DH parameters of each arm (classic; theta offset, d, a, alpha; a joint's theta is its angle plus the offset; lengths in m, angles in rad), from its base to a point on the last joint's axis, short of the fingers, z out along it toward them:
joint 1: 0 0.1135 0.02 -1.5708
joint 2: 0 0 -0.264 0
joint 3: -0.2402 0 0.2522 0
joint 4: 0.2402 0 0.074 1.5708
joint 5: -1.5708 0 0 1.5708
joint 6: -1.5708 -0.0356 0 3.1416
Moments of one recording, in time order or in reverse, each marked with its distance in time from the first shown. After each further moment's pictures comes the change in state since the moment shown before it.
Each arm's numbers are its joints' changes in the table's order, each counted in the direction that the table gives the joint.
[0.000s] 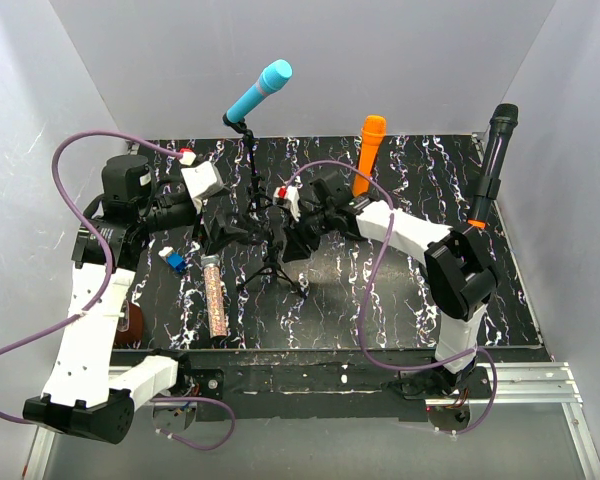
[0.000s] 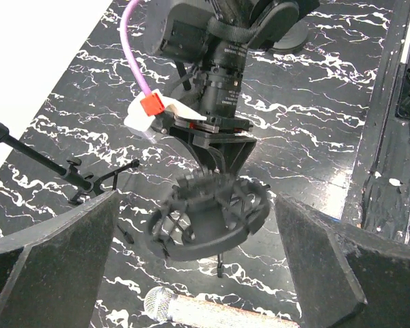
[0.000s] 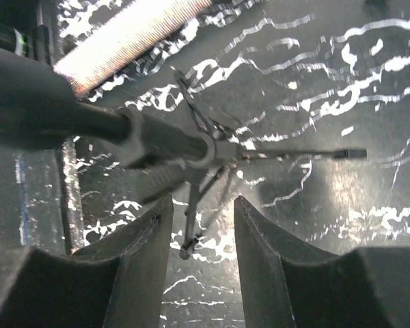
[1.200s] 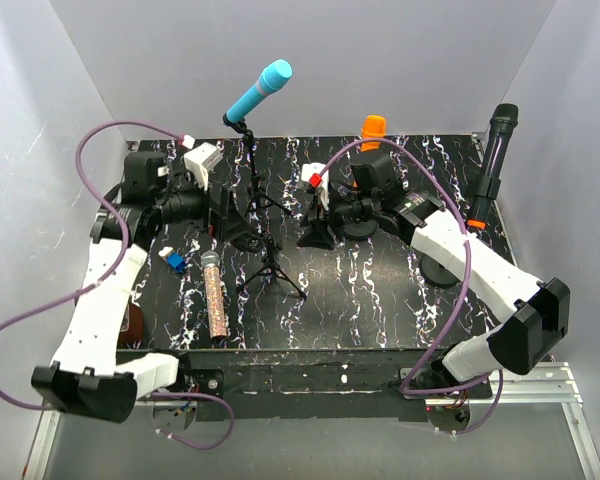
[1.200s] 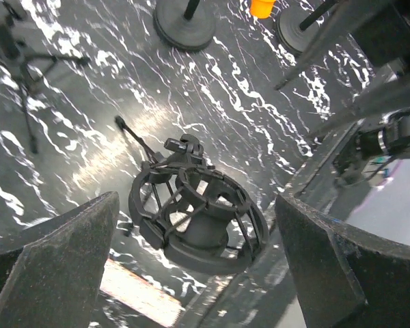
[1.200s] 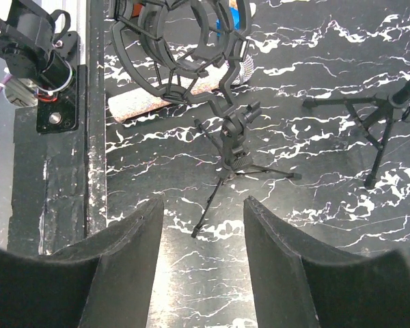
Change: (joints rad) left arm 0.000 0.074 0.052 0.013 0.191 0.450; right arm 0.000 -0.413 0.014 0.142 -0.056 0.102
